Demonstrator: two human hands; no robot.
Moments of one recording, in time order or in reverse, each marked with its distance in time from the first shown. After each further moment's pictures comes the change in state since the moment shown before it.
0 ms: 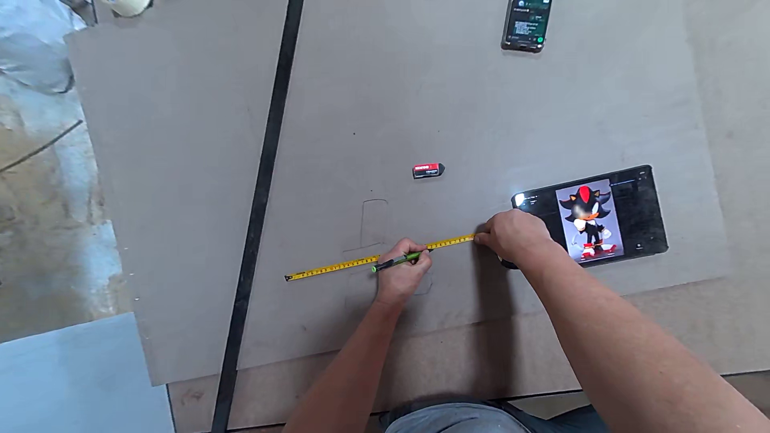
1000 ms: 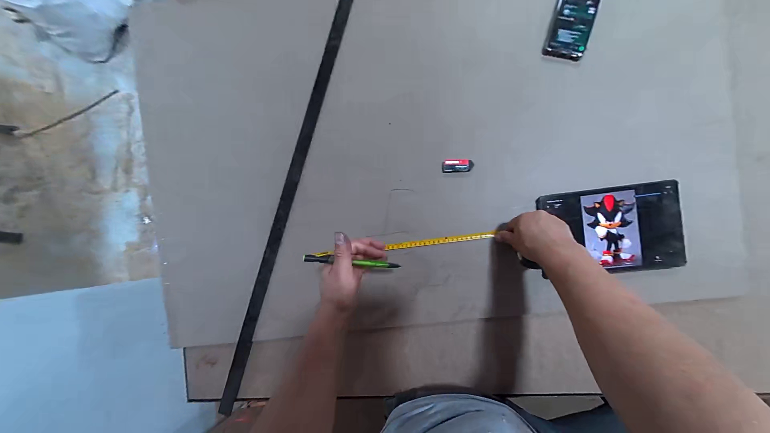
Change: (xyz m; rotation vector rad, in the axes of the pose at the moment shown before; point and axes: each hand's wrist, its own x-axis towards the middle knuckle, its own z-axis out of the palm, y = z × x) left_hand -0.028 0.003 -0.131 -0.390 -0.067 -0.103; right_hand -0.003 0.001 0.003 -0.006 0.052 -0.016
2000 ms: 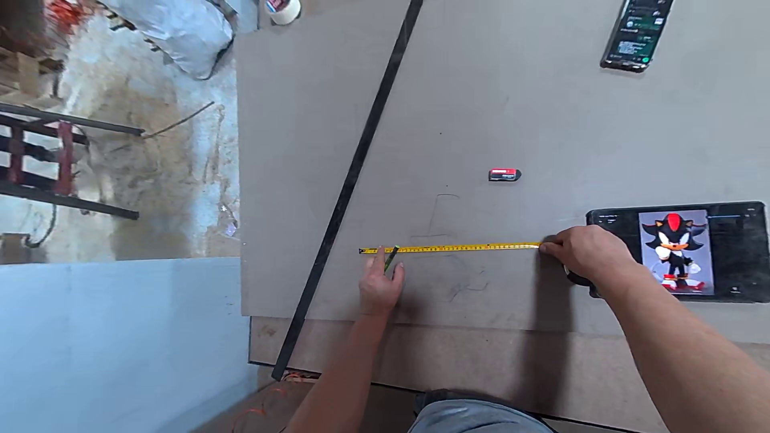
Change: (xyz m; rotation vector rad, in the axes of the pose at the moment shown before) left_hand -0.021 -0.078 -0.035 1.089 0.471 0.063; right_hand 0.006 0.008 0.007 -0.024 0.025 -0.041
